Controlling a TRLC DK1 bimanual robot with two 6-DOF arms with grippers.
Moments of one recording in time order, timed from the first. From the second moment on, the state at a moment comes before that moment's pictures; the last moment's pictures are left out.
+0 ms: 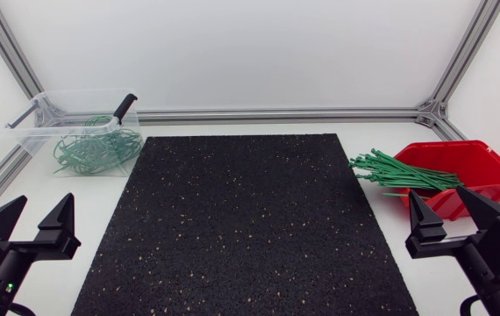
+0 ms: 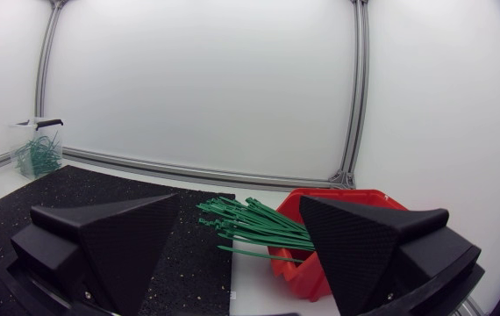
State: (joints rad) left arm 0.01 0.05 0.02 0.00 -0.02 -0.03; right arm 0.00 0.06 0.03 -0.01 0.01 -0.10
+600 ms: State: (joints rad) left arm 0.01 0.05 0.02 0.00 -0.02 -0.03; right arm 0.01 0.06 0.13 -0.07 0.01 -0.08
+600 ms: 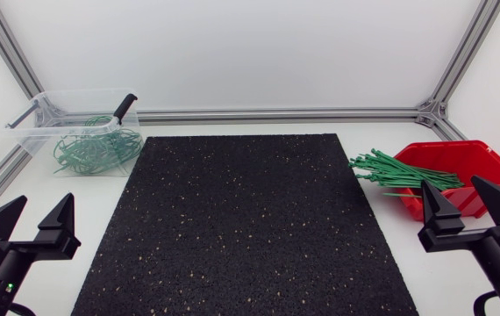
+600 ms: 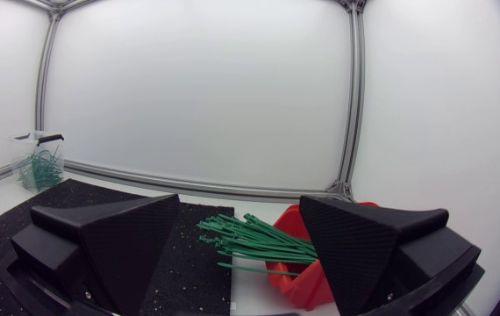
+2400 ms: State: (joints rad) left arm 0.01 0.05 0.02 -0.01 -0.02 -0.03; right arm -0.15 1.48 1.36 -1.11 -0.10 -0.89
